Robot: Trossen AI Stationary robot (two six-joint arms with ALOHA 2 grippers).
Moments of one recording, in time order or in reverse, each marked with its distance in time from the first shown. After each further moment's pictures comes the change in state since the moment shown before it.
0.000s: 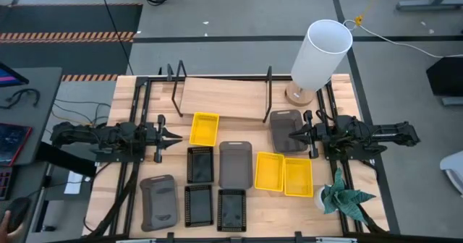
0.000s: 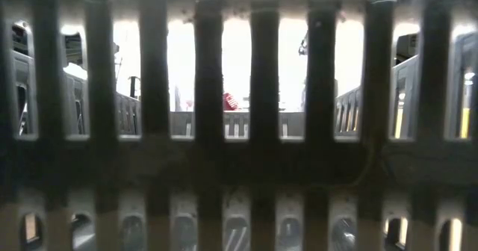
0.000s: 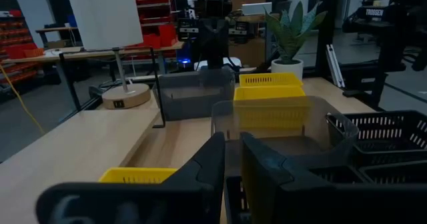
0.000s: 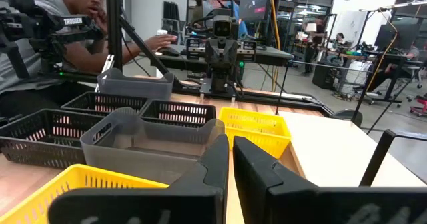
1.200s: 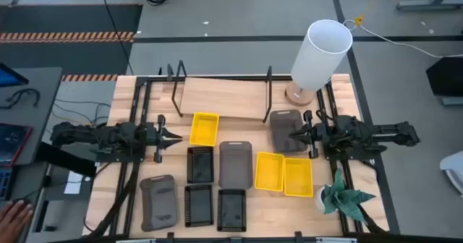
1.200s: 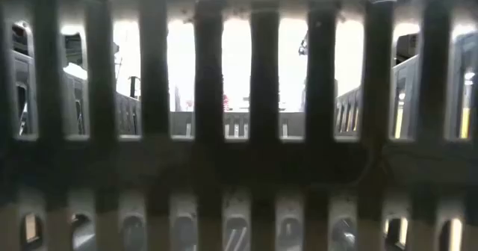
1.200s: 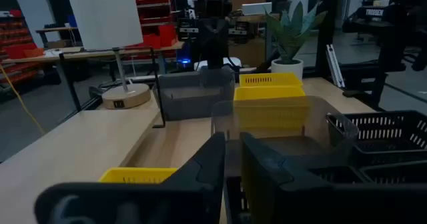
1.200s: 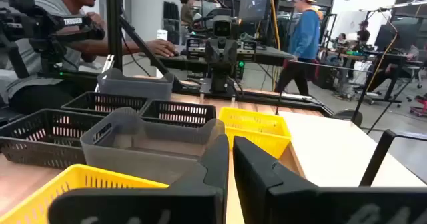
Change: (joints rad) left arm 0.000 0.000 0.000 0.000 0.000 0.000; right arm 0.000 0.000 0.000 0.000 0.000 0.000
